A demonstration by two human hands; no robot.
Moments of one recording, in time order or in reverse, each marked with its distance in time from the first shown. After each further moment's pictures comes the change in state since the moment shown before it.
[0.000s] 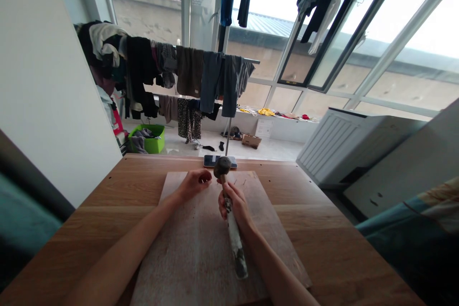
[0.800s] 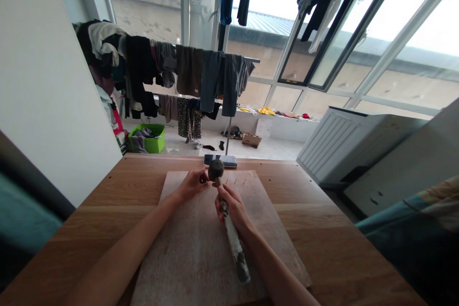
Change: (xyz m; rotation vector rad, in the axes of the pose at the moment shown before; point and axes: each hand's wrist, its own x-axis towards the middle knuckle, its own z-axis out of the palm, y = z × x) left_hand 0.001 -0.004 -0.002 -0.062 -0.024 0.070; right_hand -0.004 0.001 0.003 -0.100 -0.057 0.046
